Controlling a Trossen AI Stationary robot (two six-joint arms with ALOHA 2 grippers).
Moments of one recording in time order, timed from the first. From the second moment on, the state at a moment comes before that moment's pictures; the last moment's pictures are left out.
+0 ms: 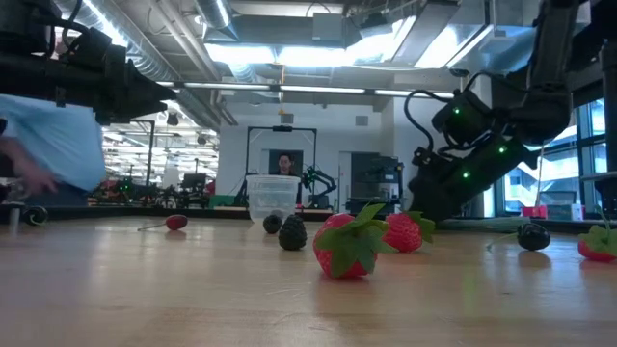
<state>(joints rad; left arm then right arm) 0.33 0.01 0.01 0.06 -0.36 -0.12 -0.45 1.73 0.34 0.71 0.17 0.13</state>
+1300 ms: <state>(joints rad) 0.33 0.01 0.01 0.06 -0.36 -0.09 -0.44 1.73 0.33 0.68 0.15 0.15</state>
